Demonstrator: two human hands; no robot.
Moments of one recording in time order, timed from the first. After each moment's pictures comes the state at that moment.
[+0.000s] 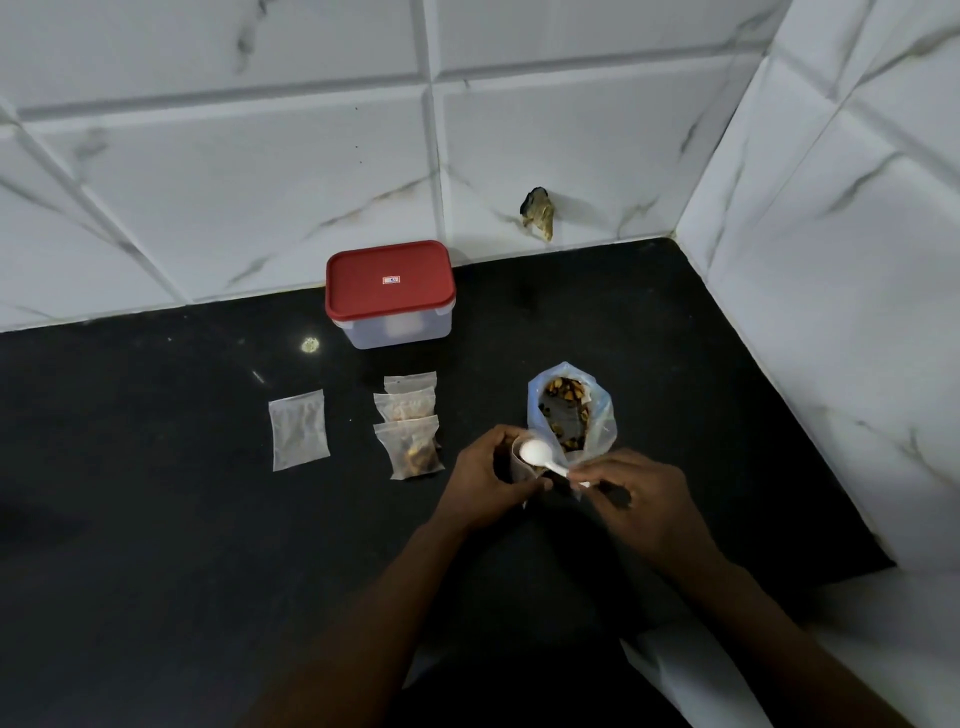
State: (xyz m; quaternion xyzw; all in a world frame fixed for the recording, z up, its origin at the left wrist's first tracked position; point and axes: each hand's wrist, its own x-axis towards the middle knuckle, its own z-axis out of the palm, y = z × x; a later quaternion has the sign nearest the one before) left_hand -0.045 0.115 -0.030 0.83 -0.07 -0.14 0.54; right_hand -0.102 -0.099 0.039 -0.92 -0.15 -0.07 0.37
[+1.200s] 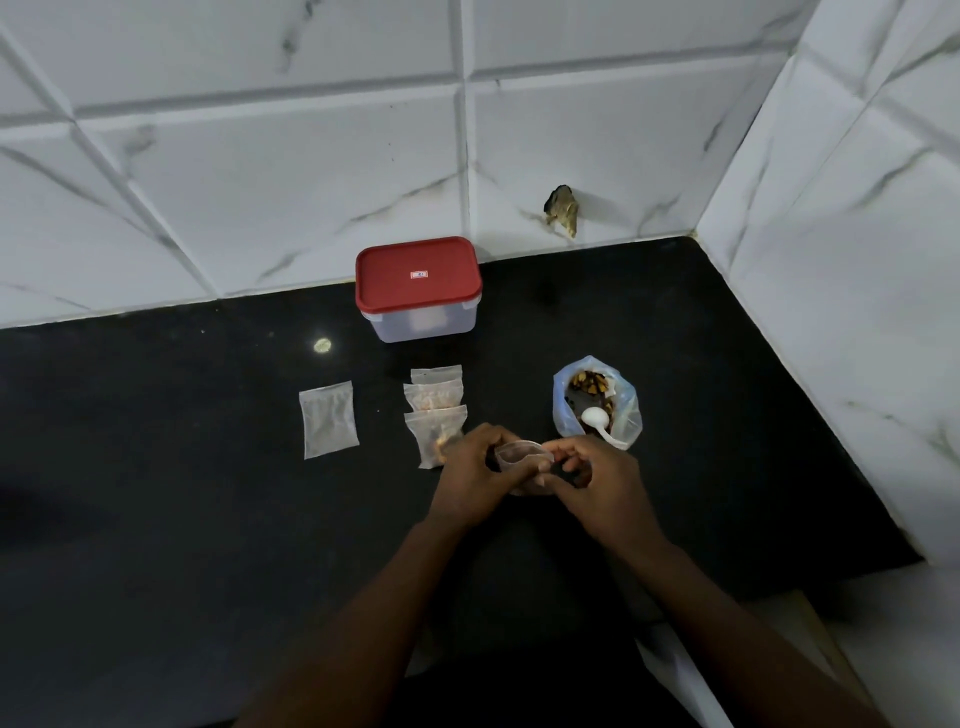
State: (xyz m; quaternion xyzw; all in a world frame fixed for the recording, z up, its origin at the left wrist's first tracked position) left_hand -0.056 0.152 -0.020 0.83 -0.06 -0.08 0.55; right_hand -0.092 -0.033 0.010 -0.89 -0.03 -0.01 0.46
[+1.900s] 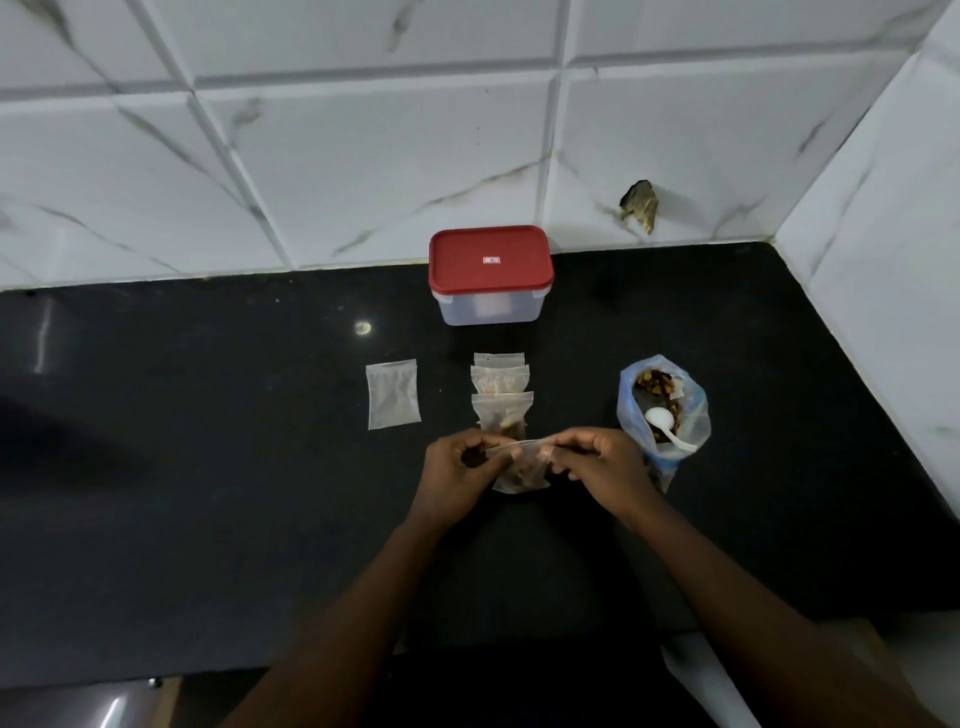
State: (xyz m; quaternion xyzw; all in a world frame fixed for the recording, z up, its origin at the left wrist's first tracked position) left_hand -0.084 0.241 -0.019 0.79 0.00 -0.05 0.61; right_hand -0.067 0.026 0.007 -0.81 0.01 0.15 0.57
